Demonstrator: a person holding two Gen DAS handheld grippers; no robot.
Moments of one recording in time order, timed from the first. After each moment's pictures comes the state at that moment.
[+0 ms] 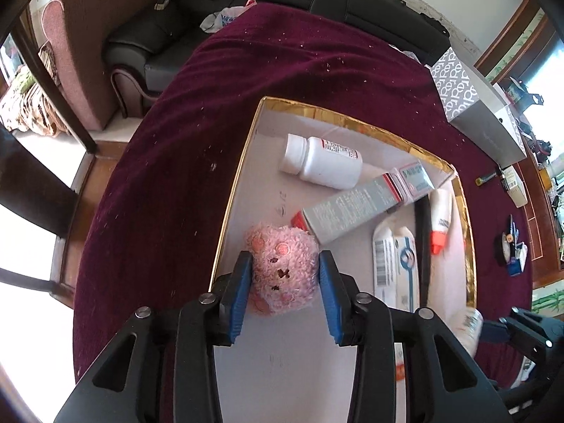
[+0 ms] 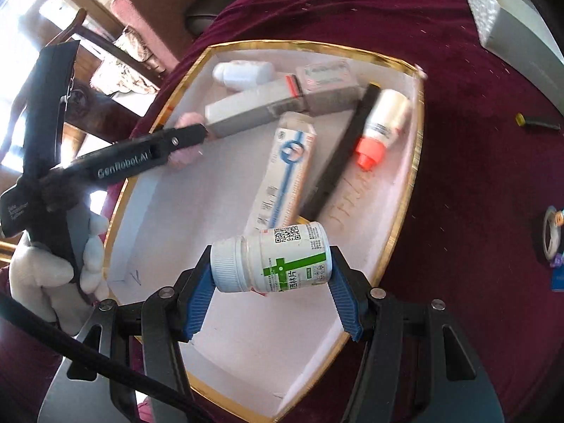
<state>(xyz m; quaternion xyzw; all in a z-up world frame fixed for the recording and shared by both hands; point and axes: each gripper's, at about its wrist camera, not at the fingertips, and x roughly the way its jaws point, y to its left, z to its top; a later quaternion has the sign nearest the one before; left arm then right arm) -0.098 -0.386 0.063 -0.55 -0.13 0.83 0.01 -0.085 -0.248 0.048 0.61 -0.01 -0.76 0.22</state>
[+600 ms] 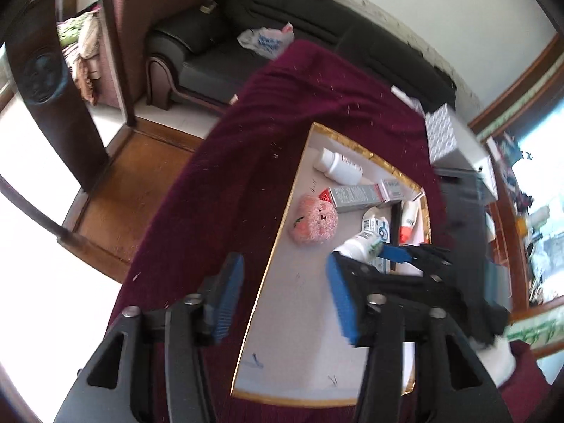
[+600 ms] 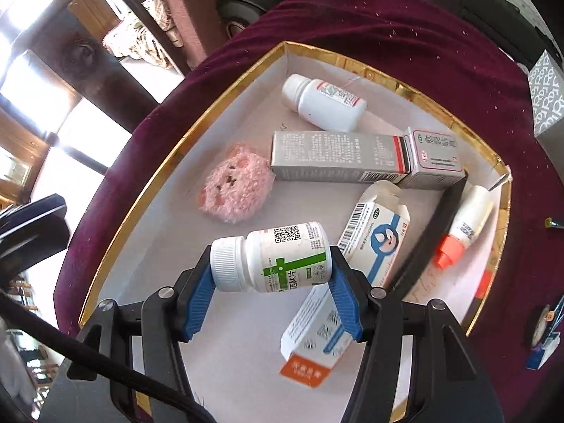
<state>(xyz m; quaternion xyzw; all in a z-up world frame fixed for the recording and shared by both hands) 0.002 -0.441 0.120 -0.49 -0.23 0.84 -0.02 -0.123 -0.333 0.020 0.60 0.08 -0.76 0.23</state>
